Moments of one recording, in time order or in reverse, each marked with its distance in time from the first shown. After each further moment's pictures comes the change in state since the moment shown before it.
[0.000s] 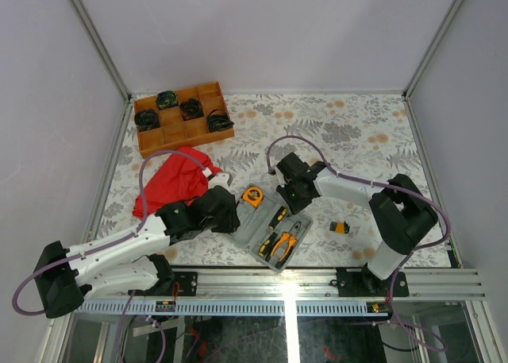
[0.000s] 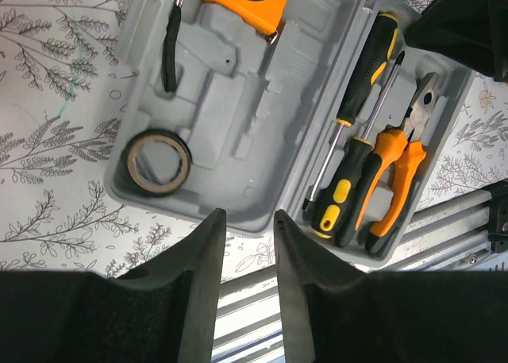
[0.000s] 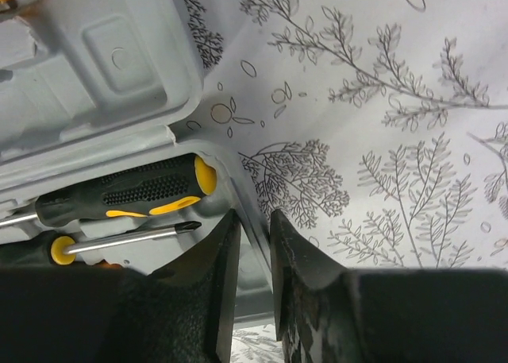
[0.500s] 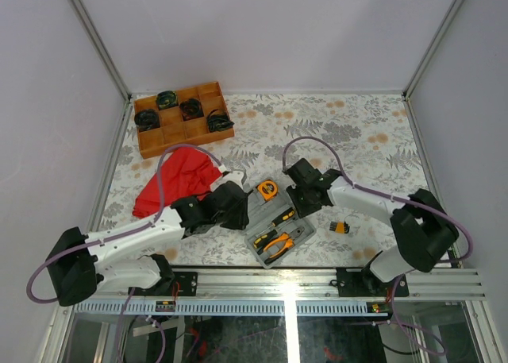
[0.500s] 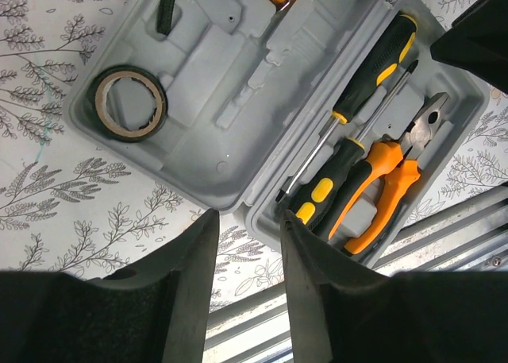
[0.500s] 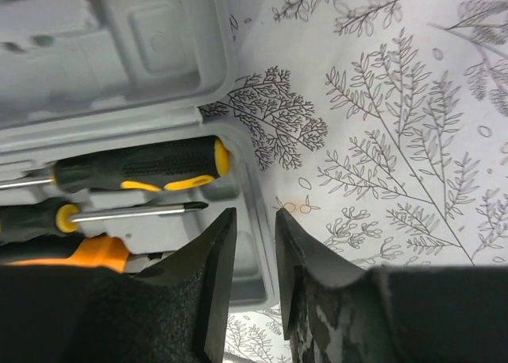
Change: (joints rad) left arm 0.000 0.144 0.057 0.071 0.024 0.107; right arm -0.001 -0.139 -0.126 0.005 0.077 0.213
